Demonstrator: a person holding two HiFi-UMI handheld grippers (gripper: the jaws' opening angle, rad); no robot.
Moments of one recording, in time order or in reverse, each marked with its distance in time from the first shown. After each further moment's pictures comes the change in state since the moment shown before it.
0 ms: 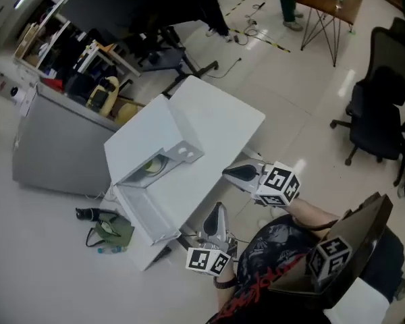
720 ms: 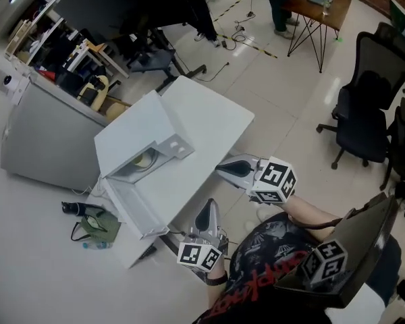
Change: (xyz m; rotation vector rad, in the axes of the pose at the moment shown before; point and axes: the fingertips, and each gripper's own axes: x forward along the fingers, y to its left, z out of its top) left arm -0.035 0.010 -0.010 -0.036 0.002 -0.084; right arm 0.000 0.042 0.014 -0.020 0.011 -0.040
